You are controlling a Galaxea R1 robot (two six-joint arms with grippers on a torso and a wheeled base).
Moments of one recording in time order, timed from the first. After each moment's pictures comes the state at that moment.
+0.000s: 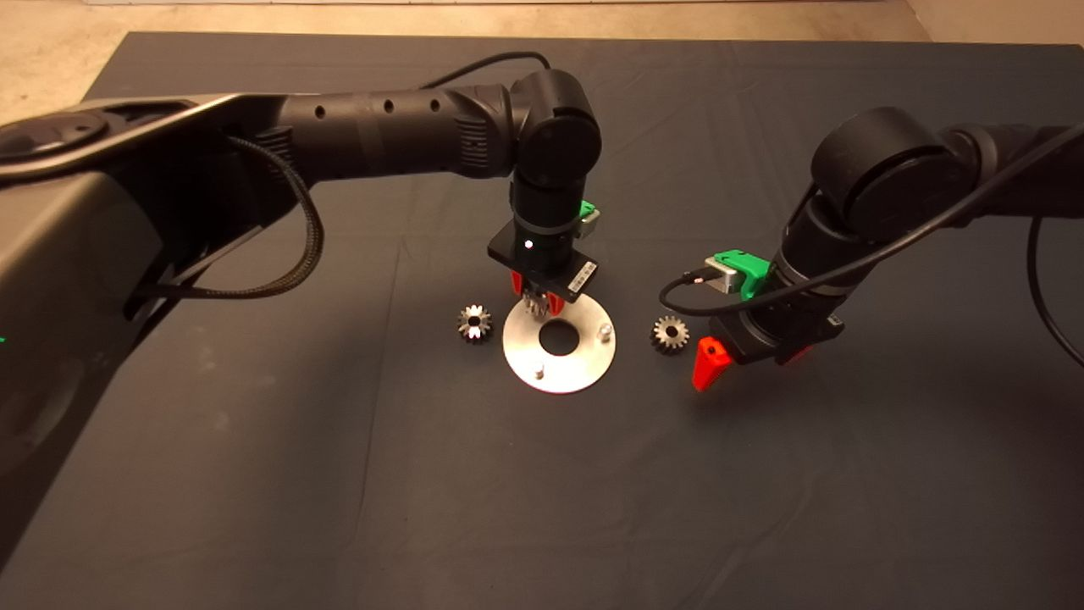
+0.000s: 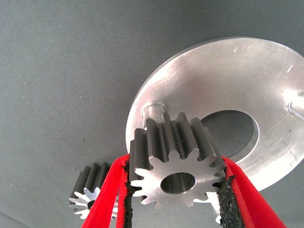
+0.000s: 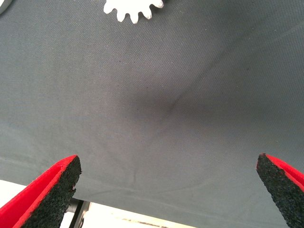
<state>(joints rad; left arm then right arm) -0.42 2.96 -1.55 0.26 1.54 -0.83 0.40 2.47 -0.99 -0.04 -1.53 1.22</state>
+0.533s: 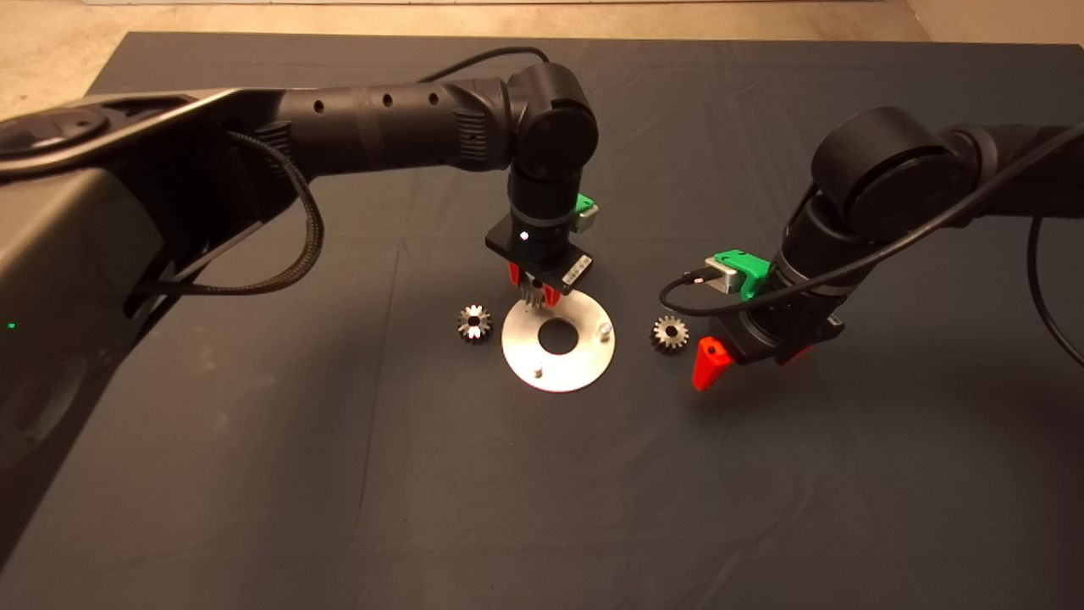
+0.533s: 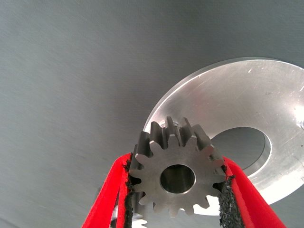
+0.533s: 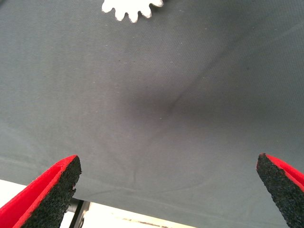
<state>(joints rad) -0.42 2.97 -1.60 0.27 1.52 -0.75 0.40 2.47 -0.99 -0.04 -1.53 1.22</state>
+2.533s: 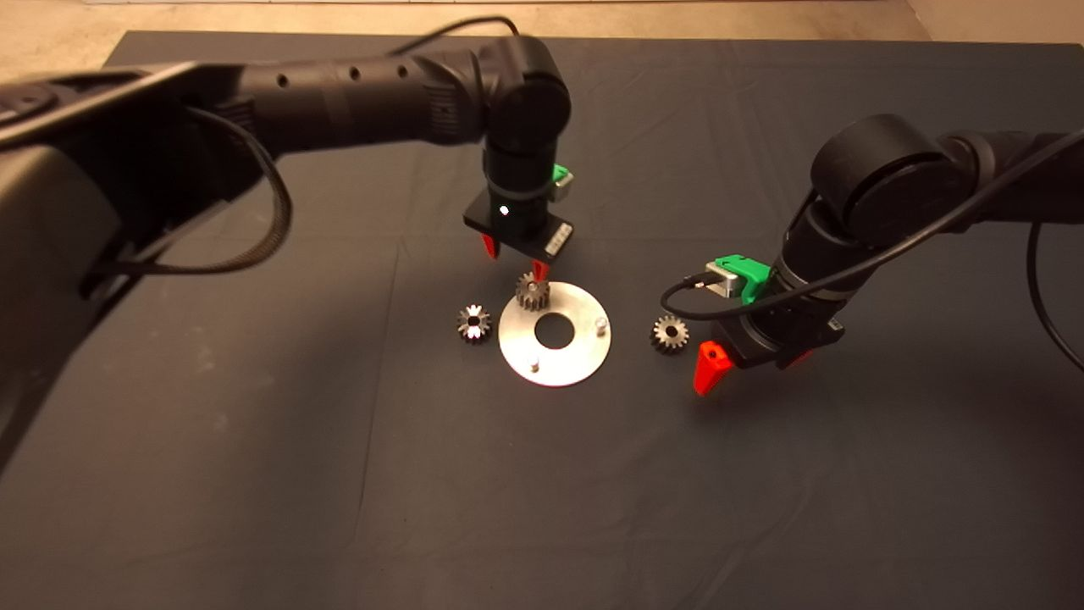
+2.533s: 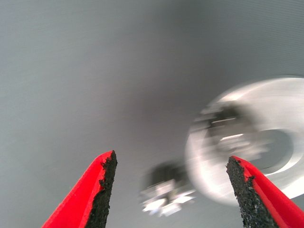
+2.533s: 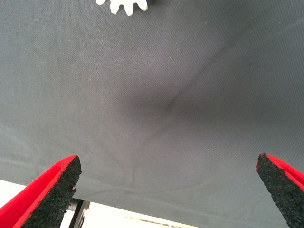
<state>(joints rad) -0.51 2.86 -1.58 0.21 1.52 -0.85 0.38 2.47 -0.99 -0.04 -1.53 1.22</state>
